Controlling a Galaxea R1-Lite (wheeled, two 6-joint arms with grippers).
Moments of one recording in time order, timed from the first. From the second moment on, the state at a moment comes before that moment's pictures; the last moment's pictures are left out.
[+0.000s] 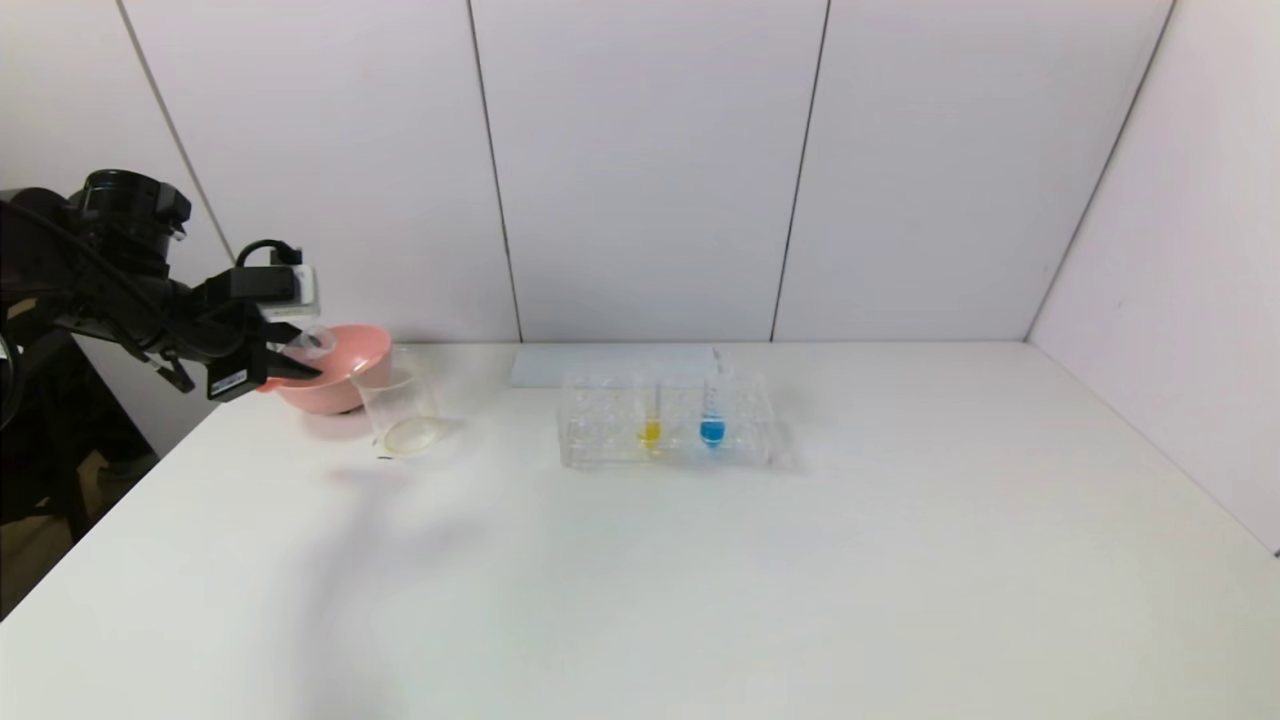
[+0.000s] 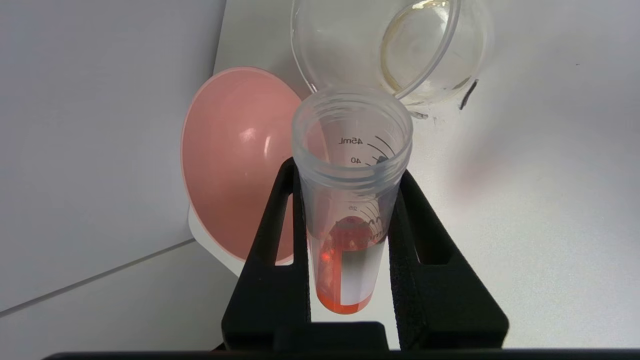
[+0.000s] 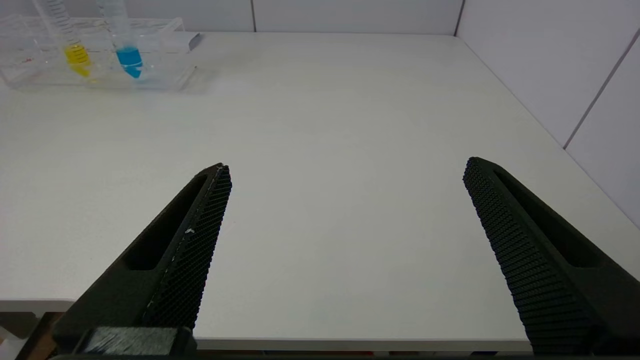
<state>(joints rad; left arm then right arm) 0.22 2.01 -1.69 0.51 -0.46 1.41 0.00 0.00 0.00 0.00 0.00 0.00</state>
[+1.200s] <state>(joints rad) 0.15 2.06 -1.84 0.62 -0.31 1.51 0.00 0.00 0.00 0.00 0.00 0.00</state>
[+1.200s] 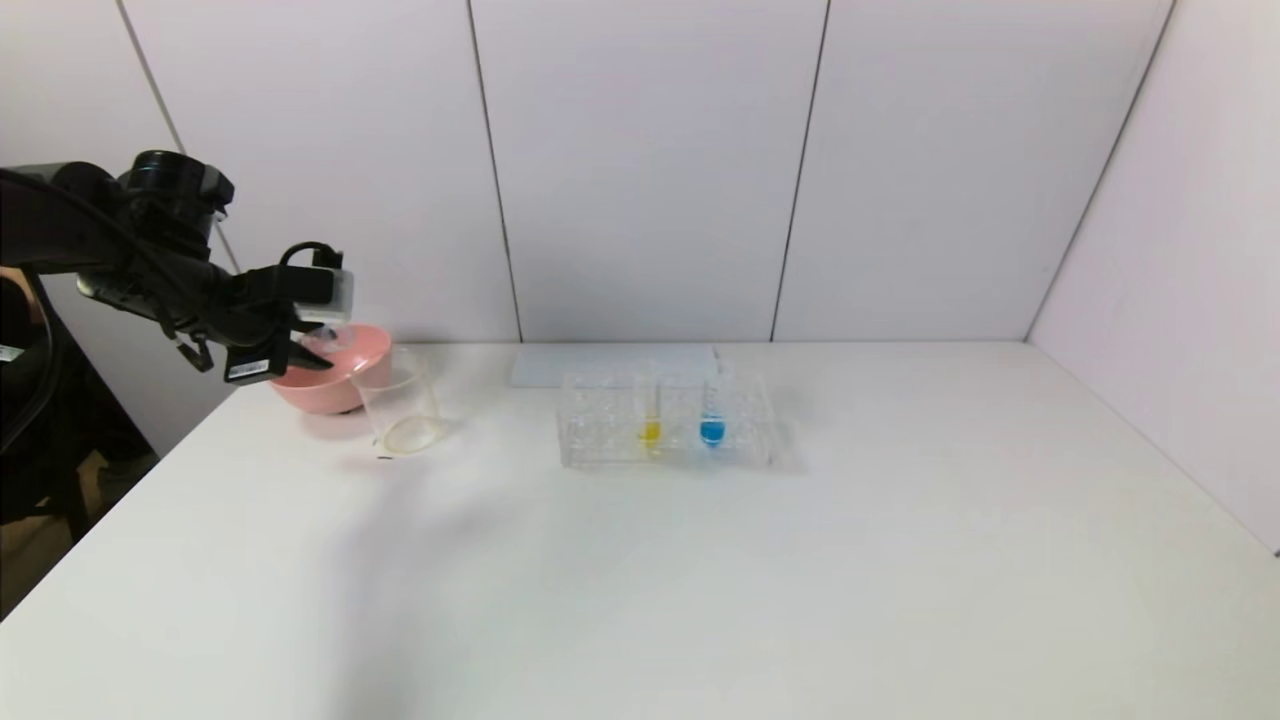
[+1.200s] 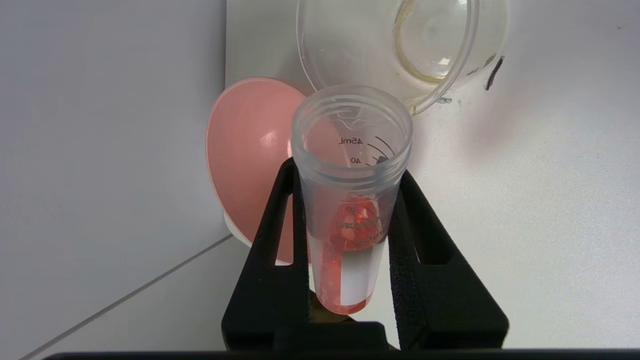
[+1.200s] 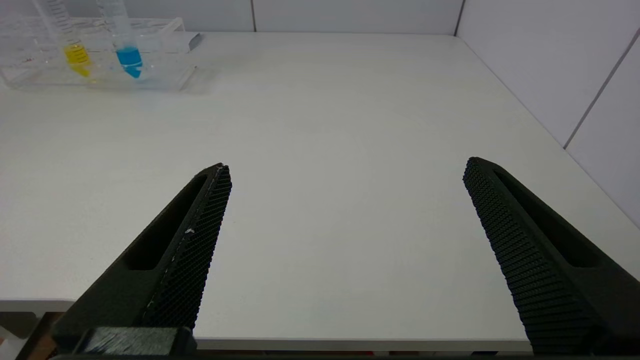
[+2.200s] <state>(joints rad) 0.10 2.08 -1.86 0.61 -0.10 1.65 0.00 0.00 0.00 0.00 0.00 0.00</state>
